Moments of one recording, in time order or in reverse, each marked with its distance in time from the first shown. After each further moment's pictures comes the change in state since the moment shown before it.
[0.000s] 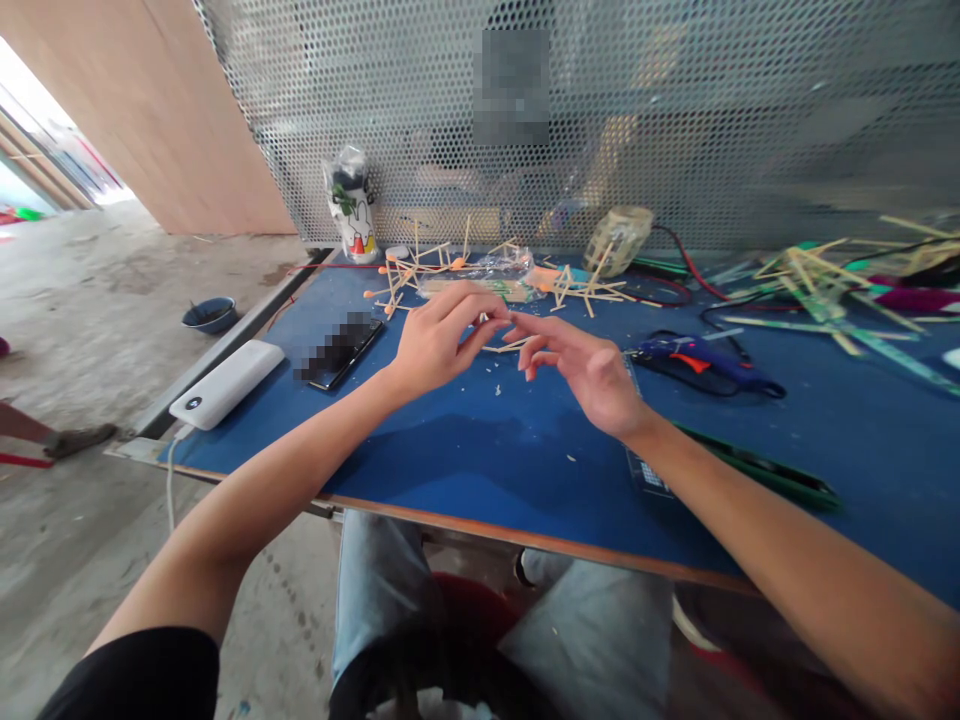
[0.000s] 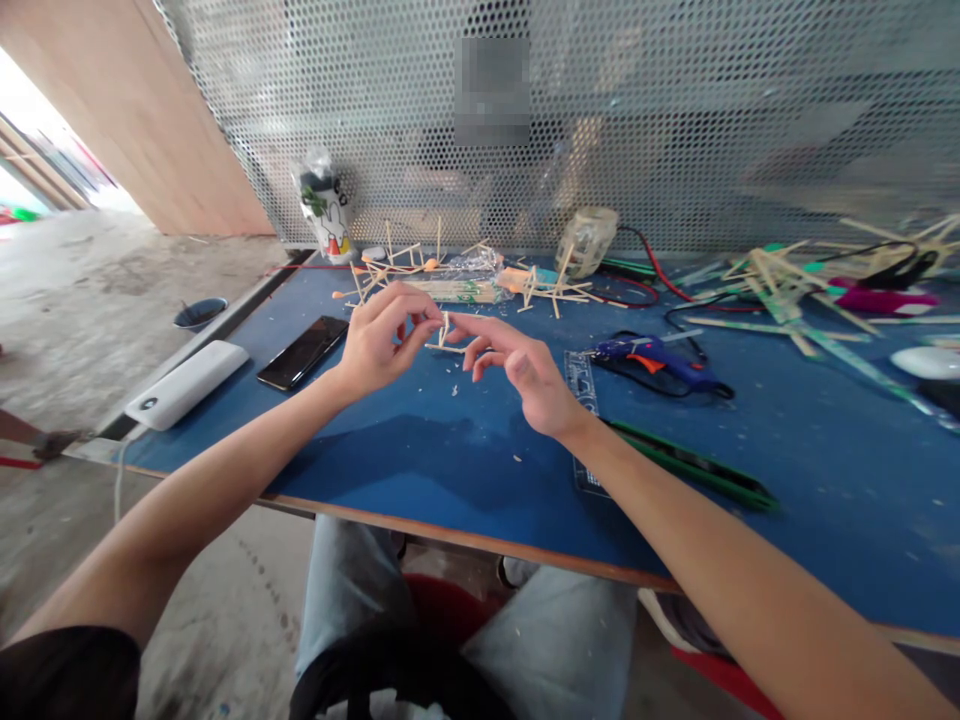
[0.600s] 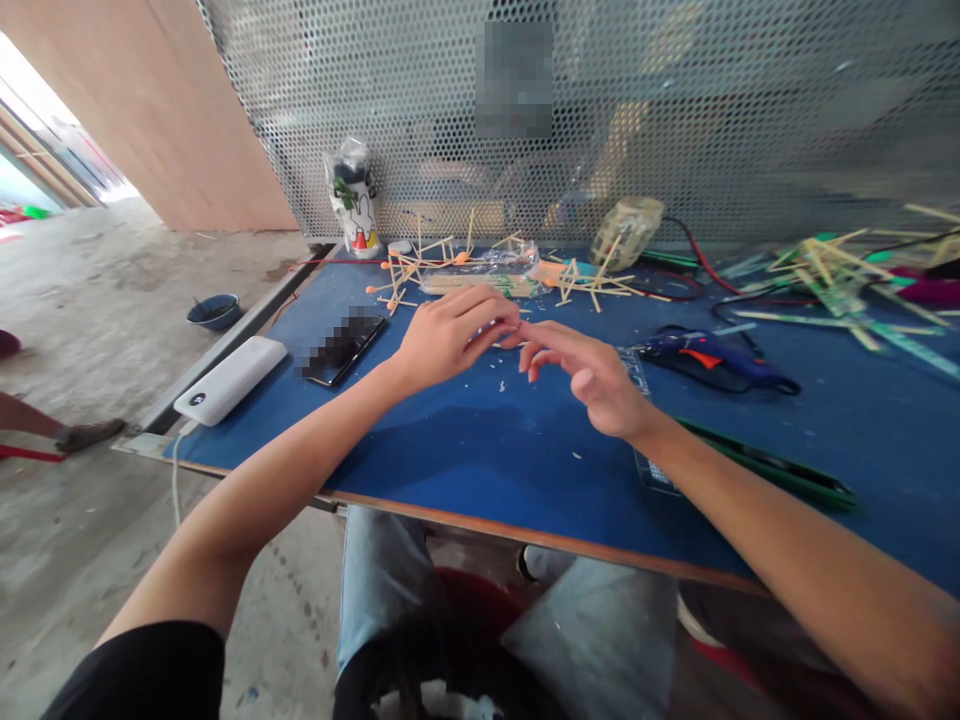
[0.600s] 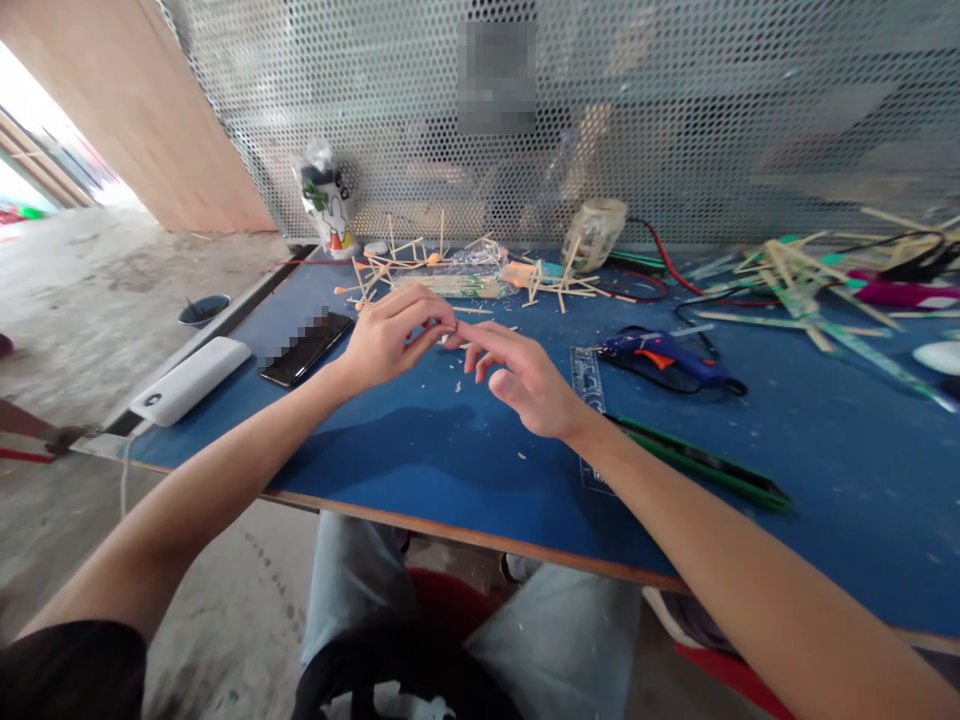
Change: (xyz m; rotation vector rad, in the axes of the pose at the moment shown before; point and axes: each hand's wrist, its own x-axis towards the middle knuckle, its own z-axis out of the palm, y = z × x) left_hand -0.001 -0.008 0.000 0.011 -0.208 0.013; right_hand -0.003 0.002 -0.002 -0.172 -0.093 -0.104
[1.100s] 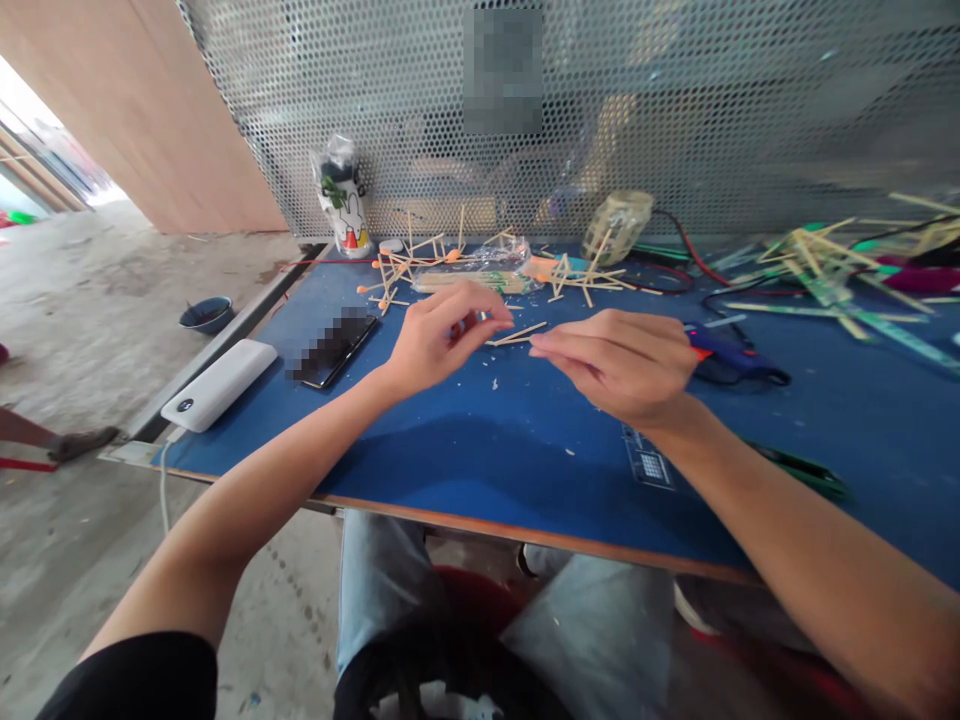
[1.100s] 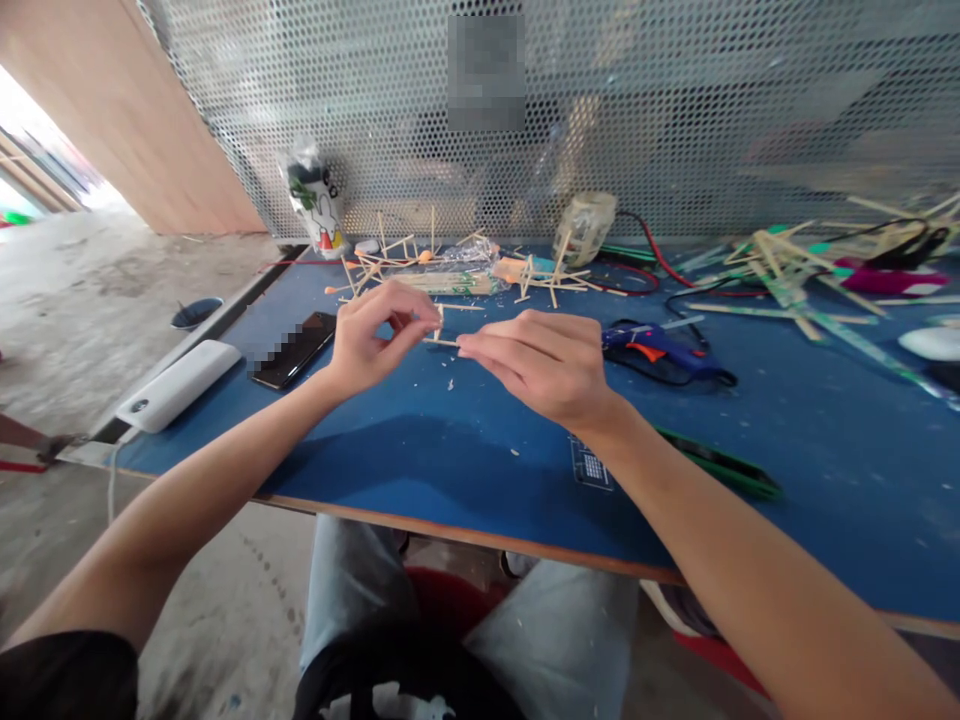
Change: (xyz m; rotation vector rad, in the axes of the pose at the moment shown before) left_hand 0.005 0.017 -0.003 -0.276 0.199 -0.036; right_hand 0.007 -0.023 -0.020 -0.857 0.226 -0.498
